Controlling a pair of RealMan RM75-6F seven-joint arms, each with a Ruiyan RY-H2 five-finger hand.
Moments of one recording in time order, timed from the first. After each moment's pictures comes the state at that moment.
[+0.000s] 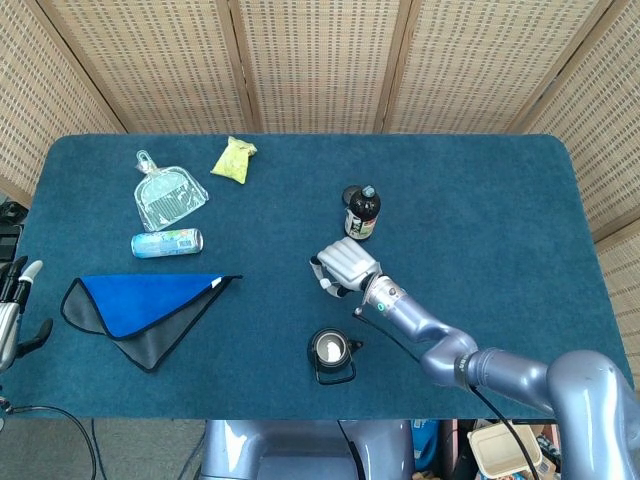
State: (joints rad) left arm -0.14 -1.15 -0.08 -1.51 1.38 1.41 0.09; right arm 1.04 -1.60 0.21 -1.22 -1.23 0.64 -0.07
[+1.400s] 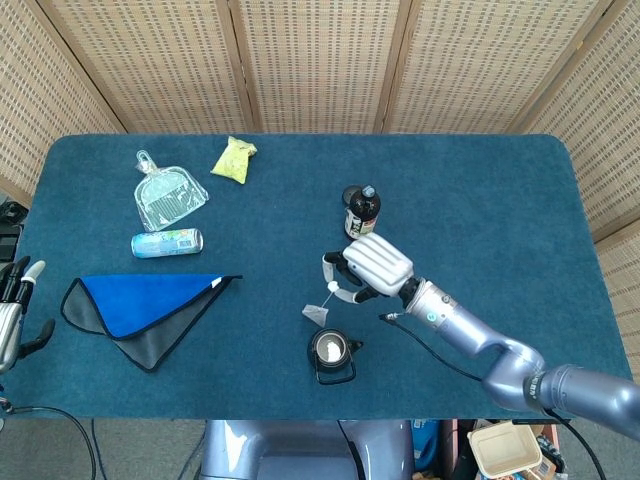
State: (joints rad) left arm -0.14 -1.14 -0.08 -1.55 1.38 1.41 0.11; right arm 0.92 -1.29 0.18 -1.53 -1.55 0.91 0.38
